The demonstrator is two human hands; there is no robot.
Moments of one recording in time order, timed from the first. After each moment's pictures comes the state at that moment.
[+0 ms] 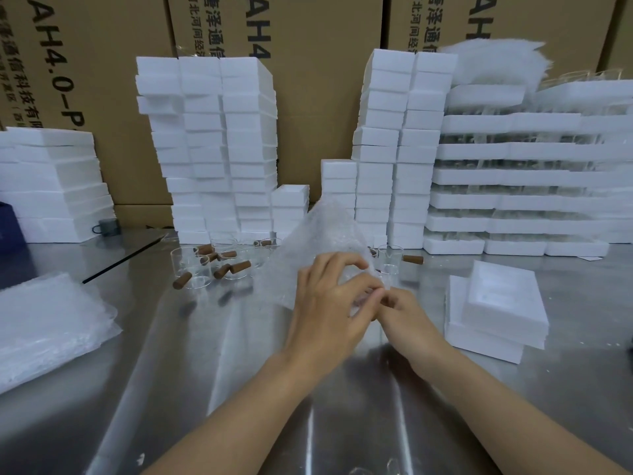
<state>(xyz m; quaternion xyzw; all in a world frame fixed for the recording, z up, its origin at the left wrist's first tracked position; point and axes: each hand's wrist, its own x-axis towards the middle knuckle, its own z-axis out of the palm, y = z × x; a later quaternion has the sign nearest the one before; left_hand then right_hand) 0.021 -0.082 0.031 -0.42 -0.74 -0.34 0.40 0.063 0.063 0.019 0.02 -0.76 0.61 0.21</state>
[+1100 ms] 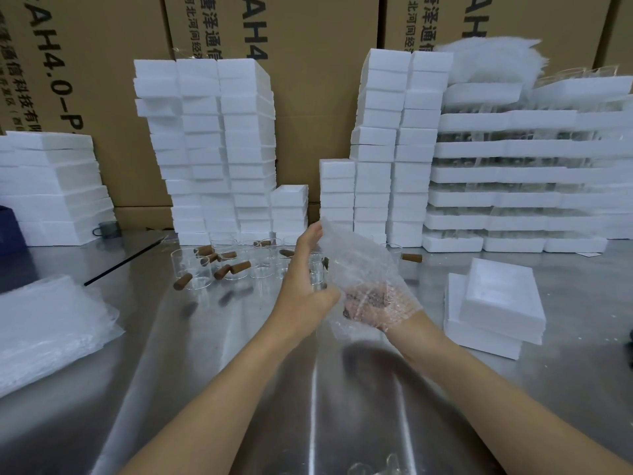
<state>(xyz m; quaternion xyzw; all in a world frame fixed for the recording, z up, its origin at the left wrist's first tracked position) -0.008 -0.106 0.043 -0.37 -0.70 -0.61 0.09 0.067 0.064 0.018 0.02 -0.74 0.64 0.18</state>
